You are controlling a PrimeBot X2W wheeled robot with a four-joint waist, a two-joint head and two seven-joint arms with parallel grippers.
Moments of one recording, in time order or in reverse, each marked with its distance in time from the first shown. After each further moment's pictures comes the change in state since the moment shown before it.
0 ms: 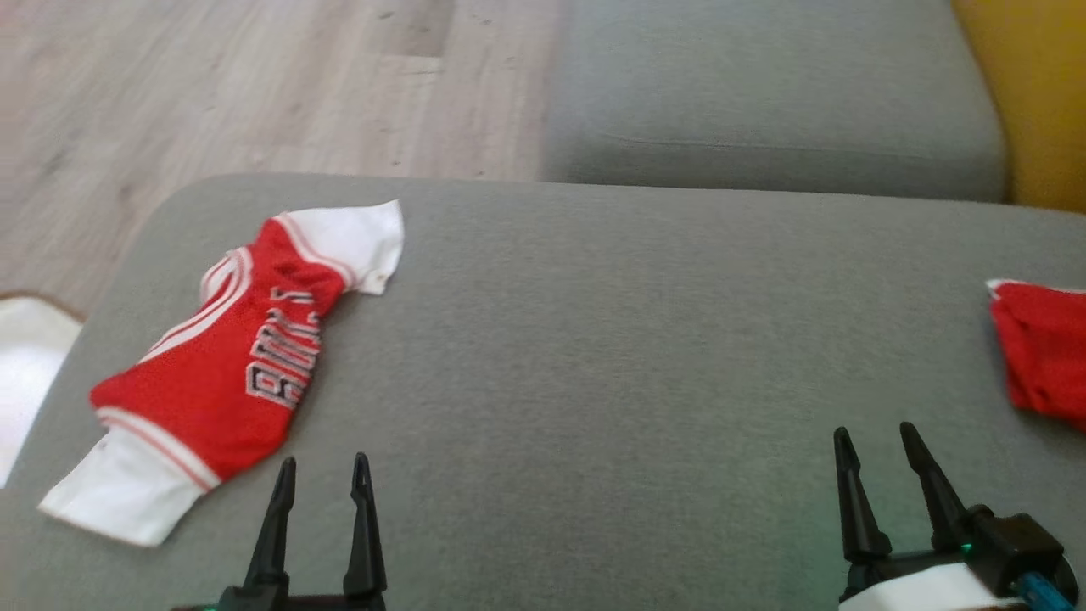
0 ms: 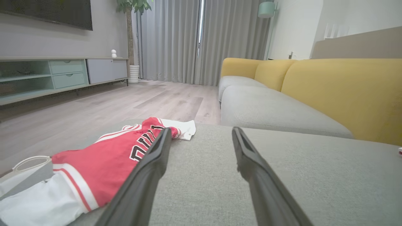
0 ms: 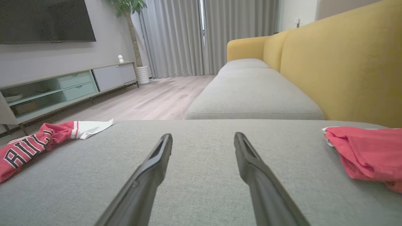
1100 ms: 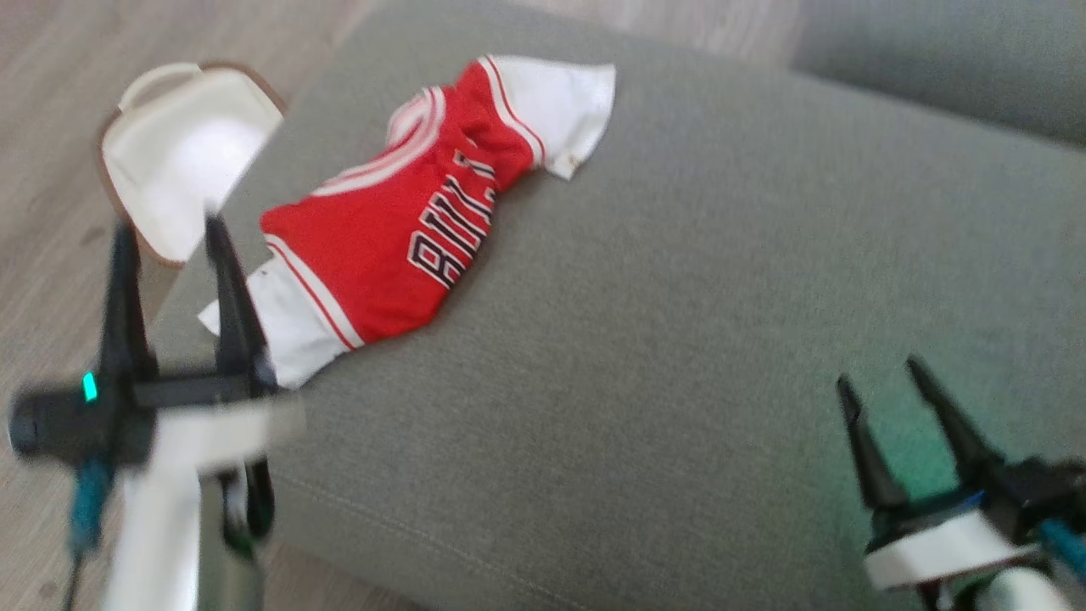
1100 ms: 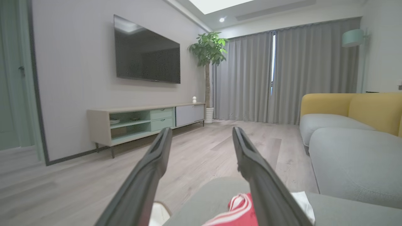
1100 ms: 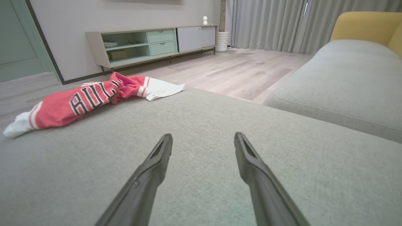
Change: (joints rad) left arm -0.332 0.008 0.208 -0.049 0.018 -0.081 0.000; right arm -0.068 -0.131 0.077 -0.039 -0.036 0.000 0.000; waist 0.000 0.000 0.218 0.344
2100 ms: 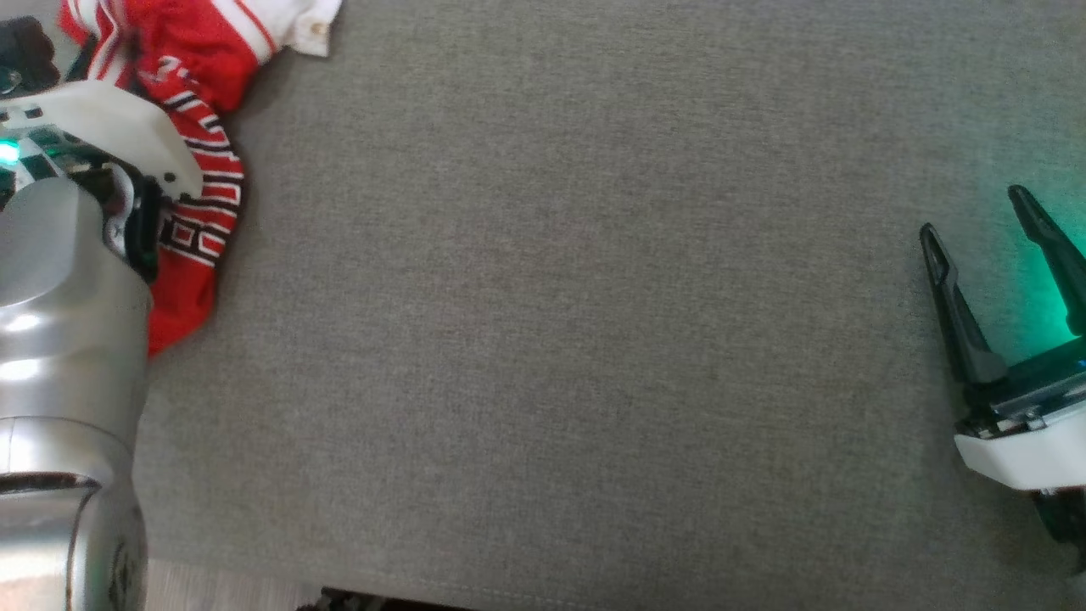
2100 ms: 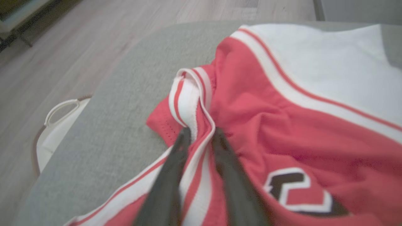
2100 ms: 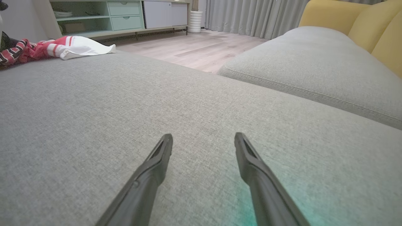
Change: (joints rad) left arm -0.942 0.163 -0.040 1.167 -0.070 -0.124 0.271; right arm -0.185 -0.251 -0.009 -0.195 -0.007 0.000 -0.007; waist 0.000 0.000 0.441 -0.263
